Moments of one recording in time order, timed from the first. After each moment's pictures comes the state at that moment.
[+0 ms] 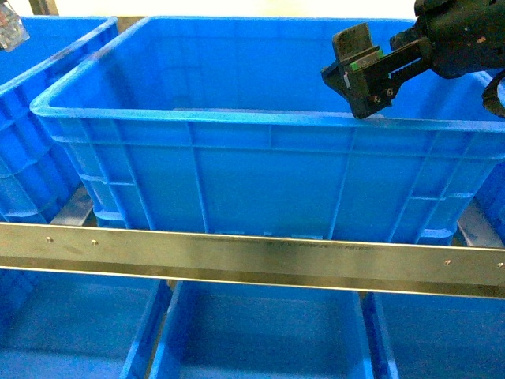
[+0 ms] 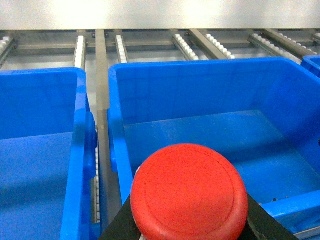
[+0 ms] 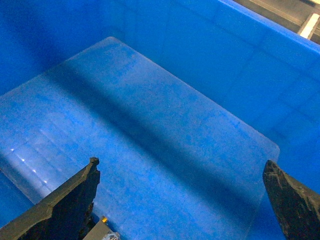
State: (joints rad) left arm 0.00 1.19 0.67 0.43 0.28 -0.02; right arm 0.27 1.72 1.09 0.31 -0.19 -0.31
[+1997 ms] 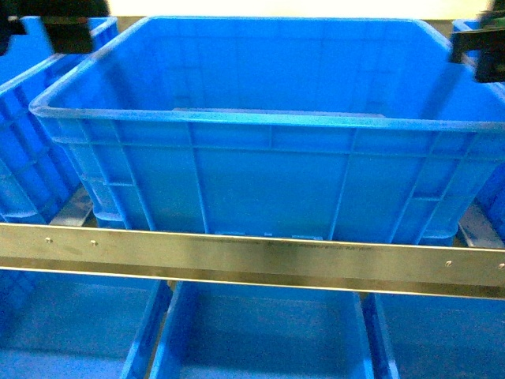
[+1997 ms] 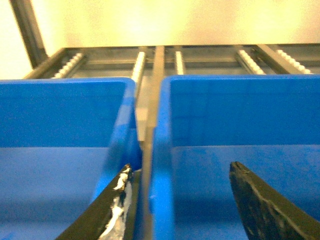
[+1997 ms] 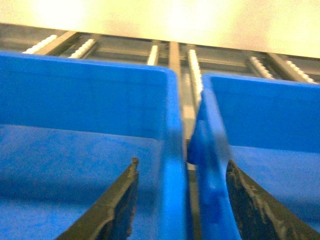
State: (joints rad) left arm -0.13 1.58 0.74 0.84 -0.12 0.00; right arm 0.22 1.56 0.71 0.86 0.22 -0.06
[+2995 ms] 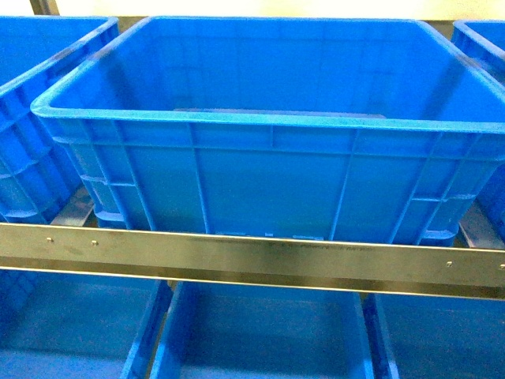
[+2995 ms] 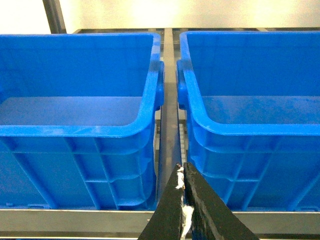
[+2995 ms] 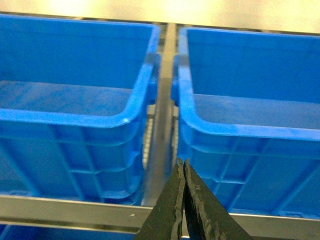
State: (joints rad) left arm 0.00 1.05 0.15 0.89 0.00 0.00; right arm 0.04 1.02 0.14 0.87 0.03 -0.01
